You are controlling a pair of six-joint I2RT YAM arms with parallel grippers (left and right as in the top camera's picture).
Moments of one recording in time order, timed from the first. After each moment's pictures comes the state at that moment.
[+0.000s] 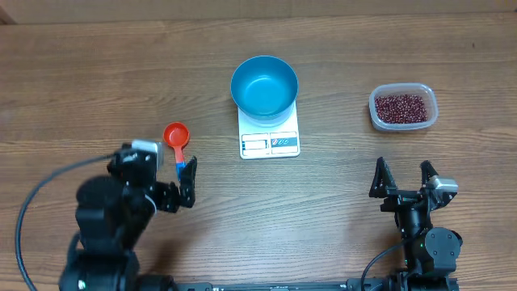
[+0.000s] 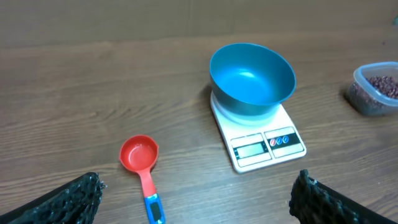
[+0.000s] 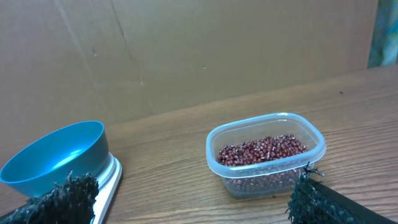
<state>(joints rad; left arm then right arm) -0.05 0.65 0.83 -0.69 0.21 0.00 -0.04 0.01 0.02 -0.03 -0.04 0.23</state>
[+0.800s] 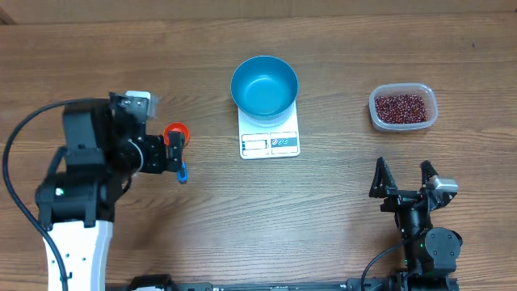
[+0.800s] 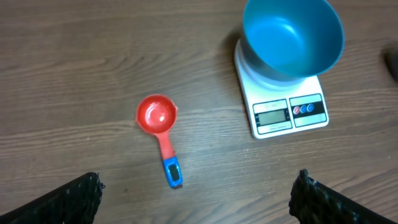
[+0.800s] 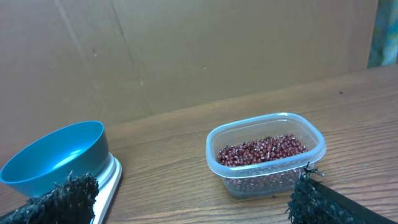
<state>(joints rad) 0.06 1.10 1.22 -1.00 0.23 0.07 -0.04 0.01 0.02 -0.03 -0.04 0.23</state>
